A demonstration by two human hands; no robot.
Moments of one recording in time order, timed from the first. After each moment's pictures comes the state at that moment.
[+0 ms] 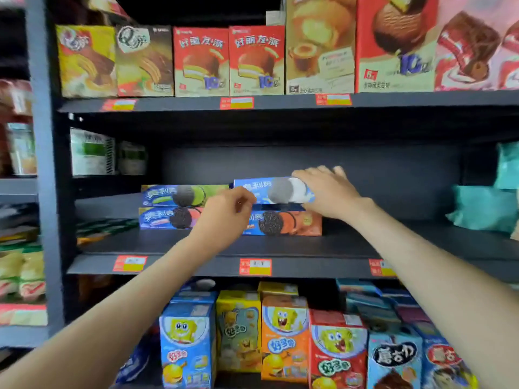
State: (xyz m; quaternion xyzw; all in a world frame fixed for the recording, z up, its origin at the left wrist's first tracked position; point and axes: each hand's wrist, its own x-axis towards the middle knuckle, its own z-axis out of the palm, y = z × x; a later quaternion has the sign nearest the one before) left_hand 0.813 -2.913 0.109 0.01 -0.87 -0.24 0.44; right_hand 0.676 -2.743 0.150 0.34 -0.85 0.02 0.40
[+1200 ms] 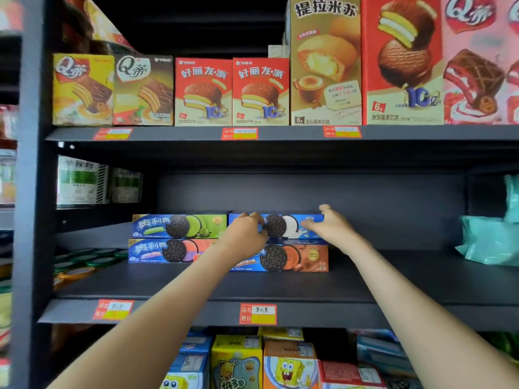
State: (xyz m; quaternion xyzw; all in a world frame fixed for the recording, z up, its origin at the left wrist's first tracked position) left_hand 0.722 -2.931 0.136 0.05 -0.93 -0.13 0.33; right_hand 0.607 -2.762 0.143 0.22 -0.86 0.43 0.17
